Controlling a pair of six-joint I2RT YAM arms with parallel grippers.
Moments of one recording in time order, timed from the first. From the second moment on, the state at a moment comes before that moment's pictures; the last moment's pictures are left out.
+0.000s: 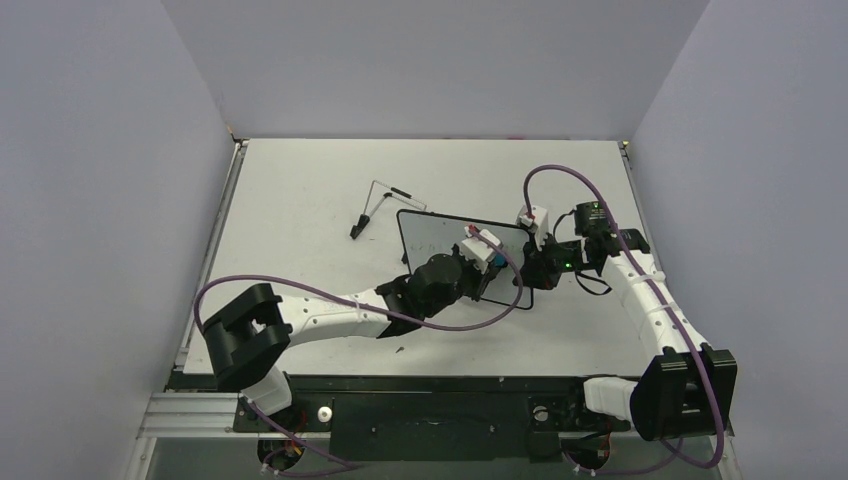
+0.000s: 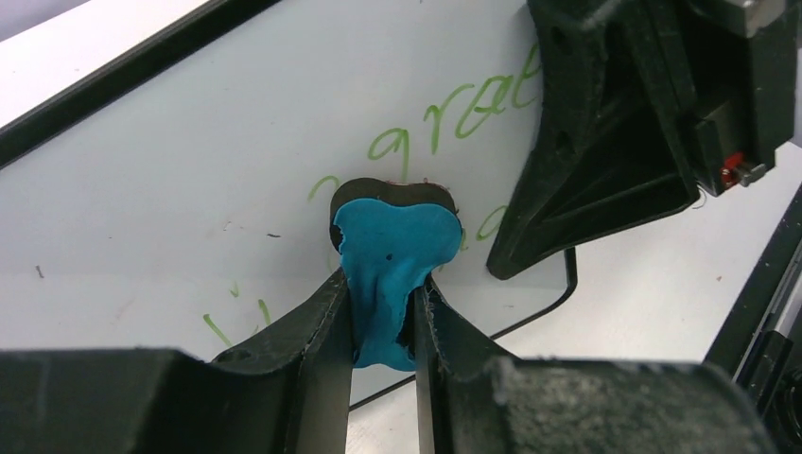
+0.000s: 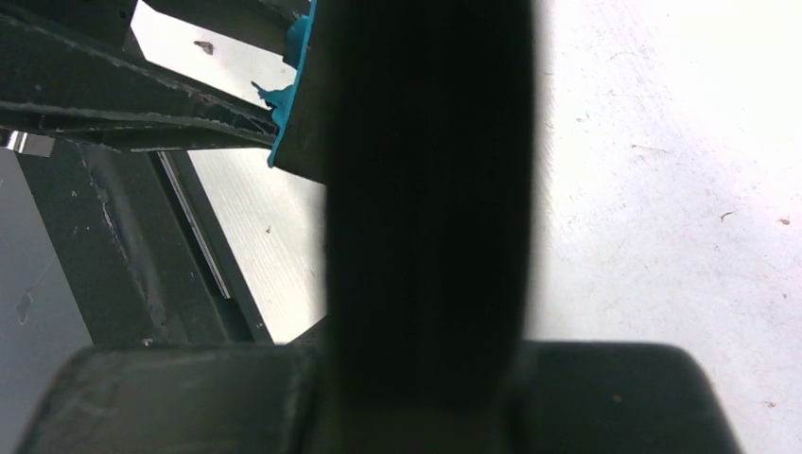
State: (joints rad) left arm -1.13 1.62 0.98 0.45 -0.28 -0.13; right arm 0.09 1.23 0.97 -0.90 -0.84 -0.70
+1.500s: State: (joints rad) left arm -1.10 1.62 1.05 0.34 -0.38 -0.25; right arm 0.08 1.23 0.97 -0.88 -0.83 -0.69
